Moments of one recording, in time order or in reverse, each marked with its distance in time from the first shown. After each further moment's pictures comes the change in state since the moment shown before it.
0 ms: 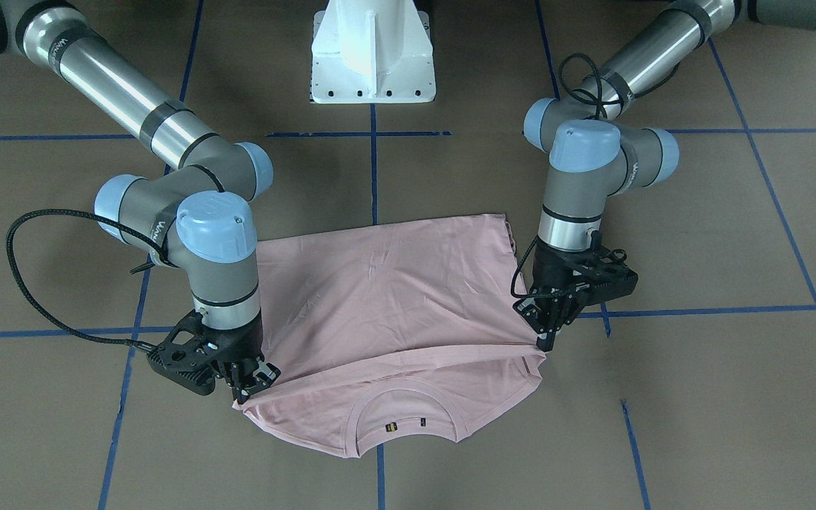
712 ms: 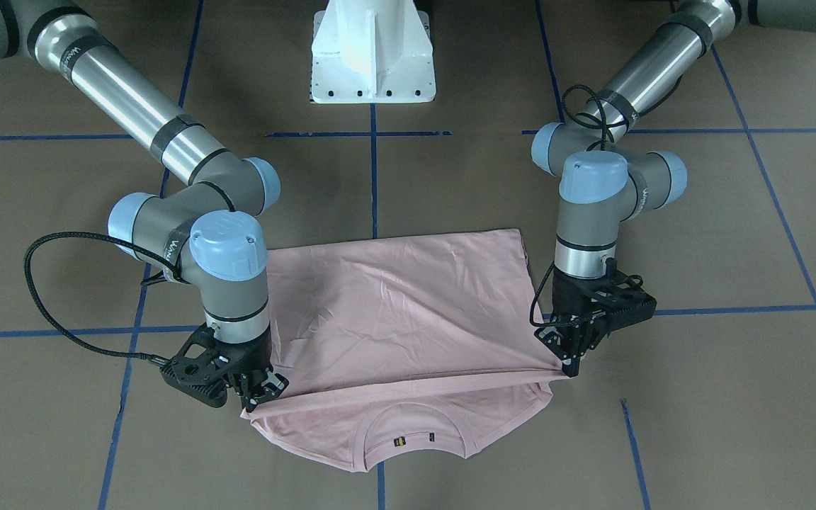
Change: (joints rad) left arm -0.026 -0.011 0.072 -0.026 0.033 0.040; right arm -0.010 0.039 -0.077 0.032 0.002 0.000
